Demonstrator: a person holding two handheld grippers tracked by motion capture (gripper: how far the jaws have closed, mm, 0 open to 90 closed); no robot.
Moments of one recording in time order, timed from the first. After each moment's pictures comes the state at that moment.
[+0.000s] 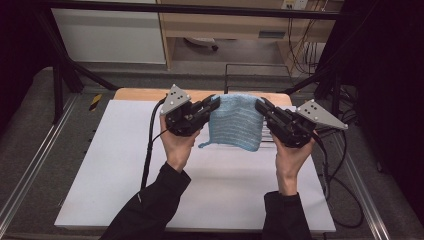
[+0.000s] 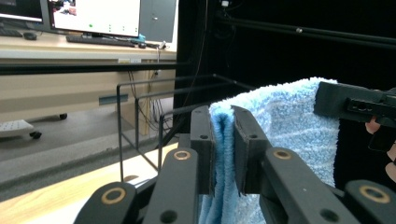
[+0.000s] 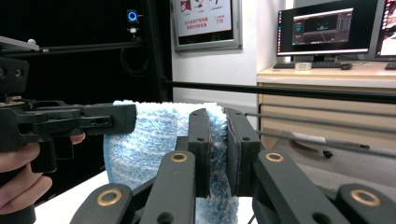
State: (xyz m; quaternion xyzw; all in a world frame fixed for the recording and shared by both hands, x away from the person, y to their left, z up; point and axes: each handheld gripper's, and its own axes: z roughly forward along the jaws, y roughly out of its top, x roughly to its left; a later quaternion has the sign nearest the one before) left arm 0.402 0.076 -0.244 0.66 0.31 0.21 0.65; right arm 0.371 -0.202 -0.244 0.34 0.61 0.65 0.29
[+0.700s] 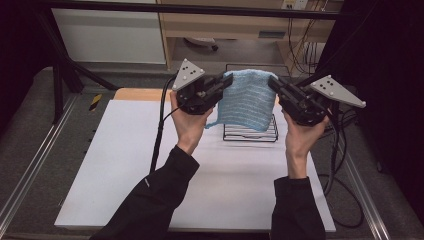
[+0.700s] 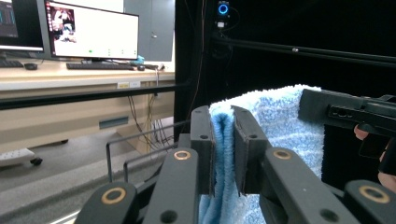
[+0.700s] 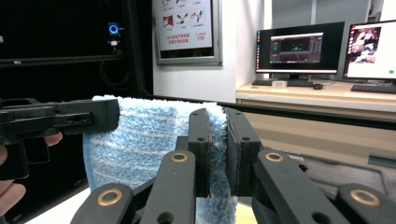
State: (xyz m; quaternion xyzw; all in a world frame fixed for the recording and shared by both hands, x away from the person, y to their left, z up) left arm 0.420 0.049 -0.196 0.65 0.29 0.24 0.66; right arm 0.393 -0.219 -0.201 0.35 0.60 0.64 0.34
